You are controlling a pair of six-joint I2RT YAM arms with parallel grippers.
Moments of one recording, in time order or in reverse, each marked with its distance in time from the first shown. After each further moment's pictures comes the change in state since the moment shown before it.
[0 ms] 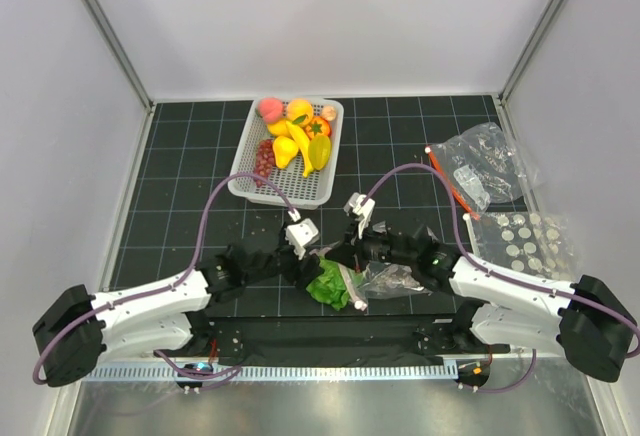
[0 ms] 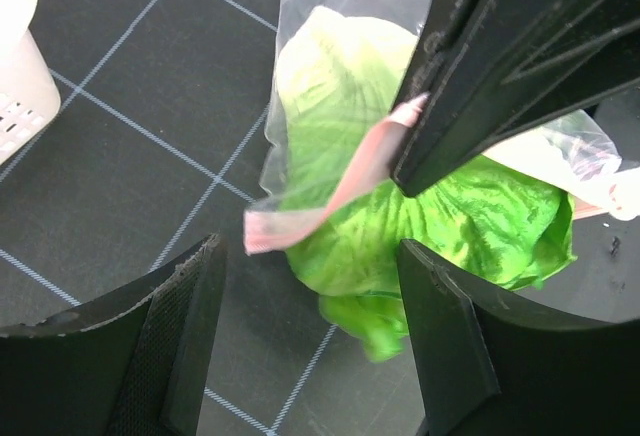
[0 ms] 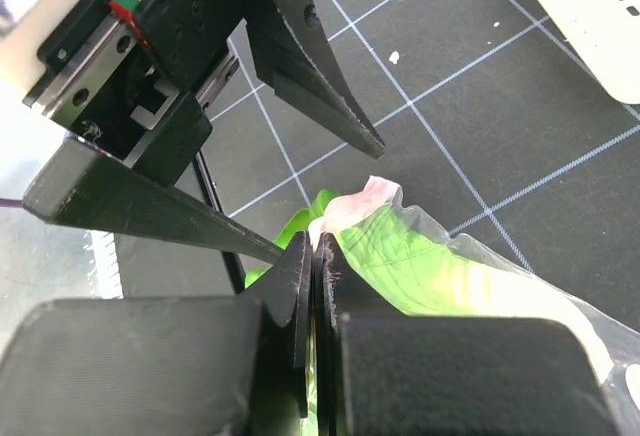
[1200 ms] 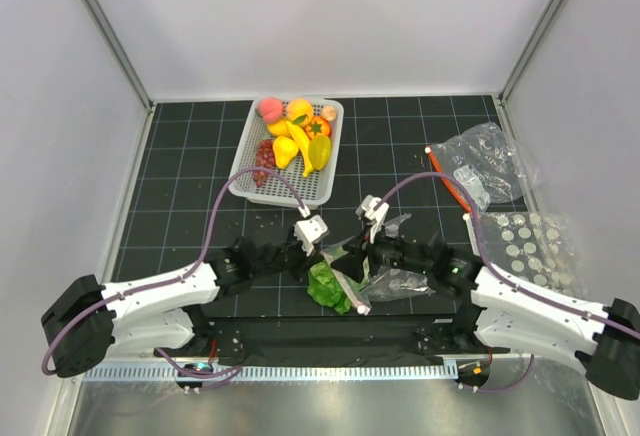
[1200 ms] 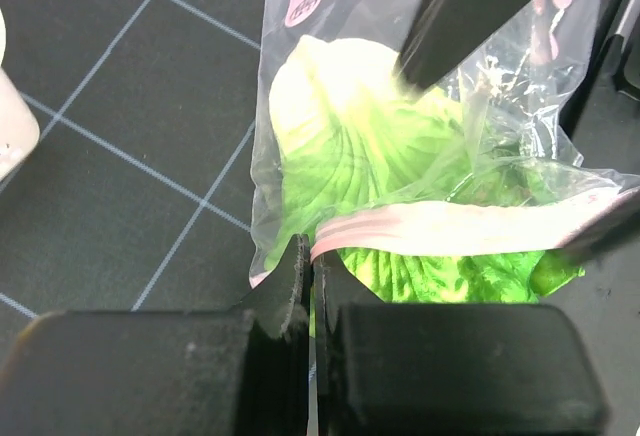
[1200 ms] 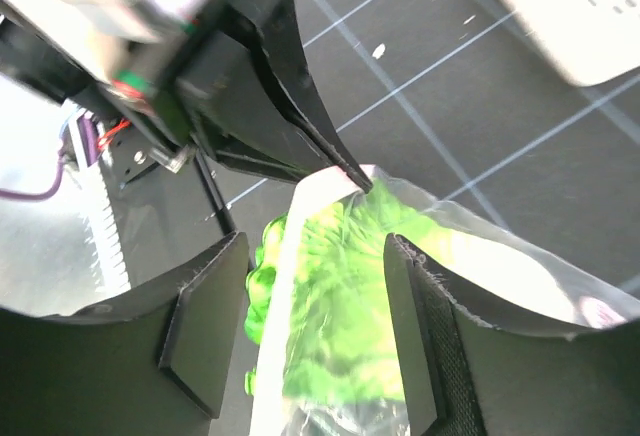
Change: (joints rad) left arm -0.001 0.081 0.068 -0.002 0.047 0.018; right arm 0.031 -0.157 0.009 -0.177 0.069 -0.002
